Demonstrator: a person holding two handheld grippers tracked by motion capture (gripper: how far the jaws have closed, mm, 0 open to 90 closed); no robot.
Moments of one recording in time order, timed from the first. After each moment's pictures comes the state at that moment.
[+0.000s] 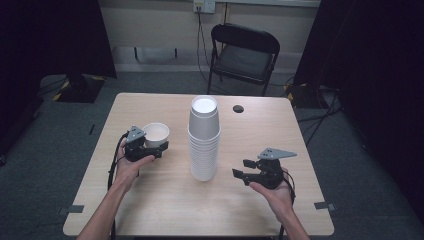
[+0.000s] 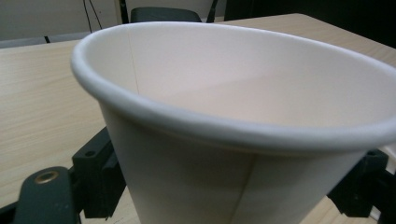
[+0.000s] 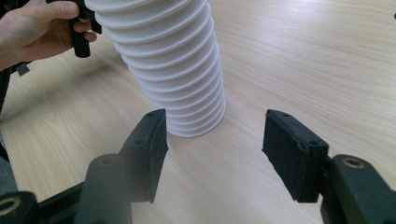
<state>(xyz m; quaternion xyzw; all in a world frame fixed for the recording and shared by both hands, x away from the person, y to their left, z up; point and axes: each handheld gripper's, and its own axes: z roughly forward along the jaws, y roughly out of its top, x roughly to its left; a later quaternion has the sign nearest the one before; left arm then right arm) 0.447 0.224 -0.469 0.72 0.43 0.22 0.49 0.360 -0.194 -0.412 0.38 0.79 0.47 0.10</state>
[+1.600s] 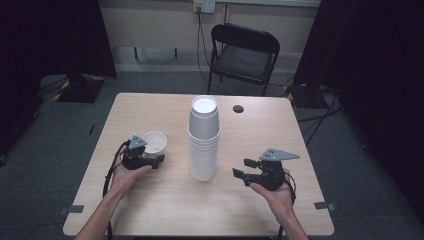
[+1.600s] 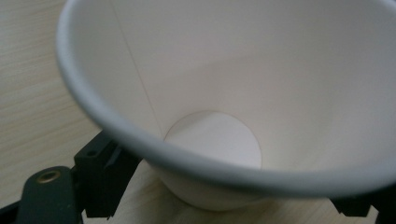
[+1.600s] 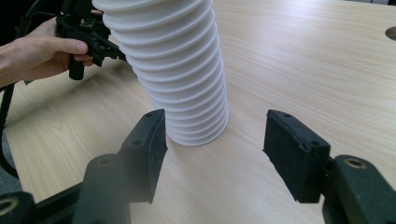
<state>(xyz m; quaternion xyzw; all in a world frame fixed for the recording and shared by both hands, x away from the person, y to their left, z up) 0.430 0.235 -0.488 0.77 0.45 0.19 0.41 0.352 -0.193 -0.404 0.38 0.78 0.48 0.11</state>
